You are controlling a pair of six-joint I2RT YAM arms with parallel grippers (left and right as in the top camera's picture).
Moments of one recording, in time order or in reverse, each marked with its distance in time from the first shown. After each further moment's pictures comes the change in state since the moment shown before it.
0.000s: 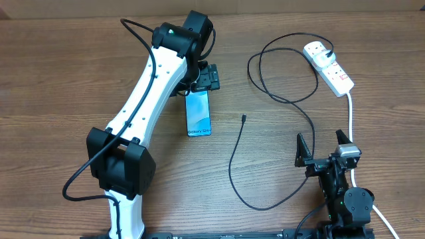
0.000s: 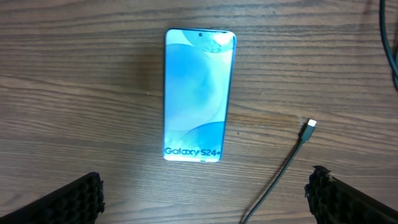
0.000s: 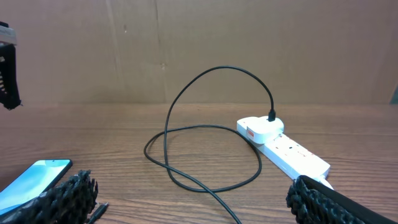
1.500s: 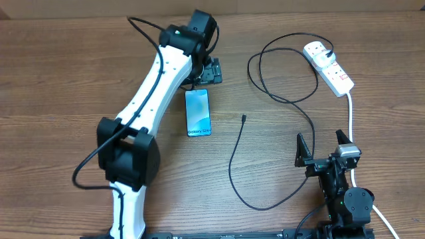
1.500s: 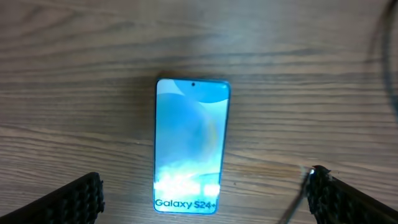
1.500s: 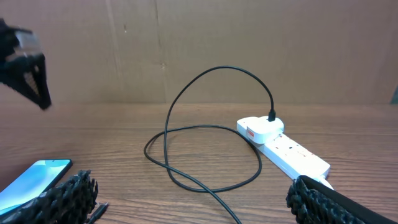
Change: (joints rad) left arm 0.000 0.069 -0.002 0.147 -0.058 0.000; right arm 0.000 0.000 0.000 0.000 0.000 0.000
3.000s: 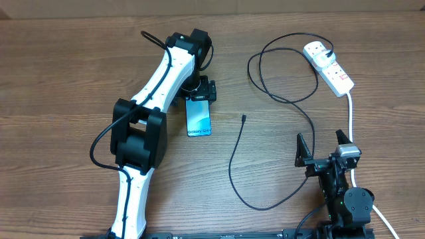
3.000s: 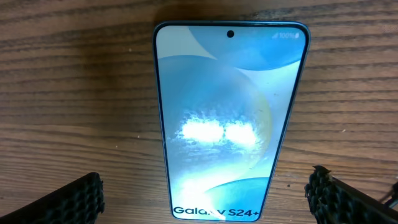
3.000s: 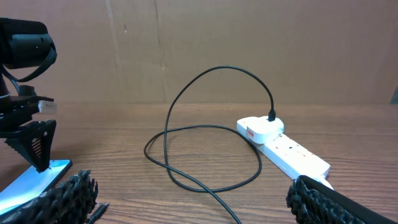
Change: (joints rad) left arm 0.034 0.192 -0.005 -0.093 0.084 0.106; right arm 0.000 0.000 0.000 0.000 0.000 0.000
